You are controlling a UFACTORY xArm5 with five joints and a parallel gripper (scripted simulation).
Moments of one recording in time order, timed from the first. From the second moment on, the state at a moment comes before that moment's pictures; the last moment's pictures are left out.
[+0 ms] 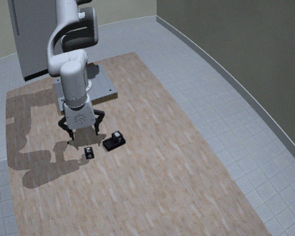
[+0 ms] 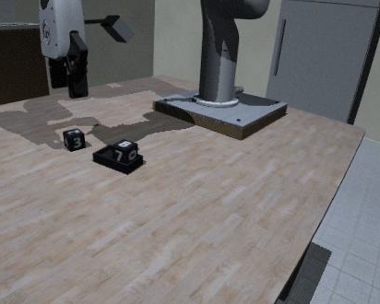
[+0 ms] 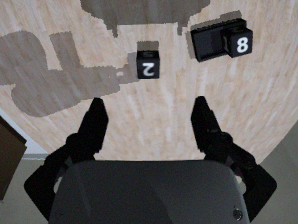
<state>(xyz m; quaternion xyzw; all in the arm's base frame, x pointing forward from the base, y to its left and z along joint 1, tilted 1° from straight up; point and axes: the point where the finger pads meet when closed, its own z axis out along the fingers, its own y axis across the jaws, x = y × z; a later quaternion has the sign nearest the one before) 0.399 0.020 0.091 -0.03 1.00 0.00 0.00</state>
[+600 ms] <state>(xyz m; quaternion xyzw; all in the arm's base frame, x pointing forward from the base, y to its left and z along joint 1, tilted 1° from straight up) 0.399 0.021 0.090 -0.19 0.98 0.00 0.00</state>
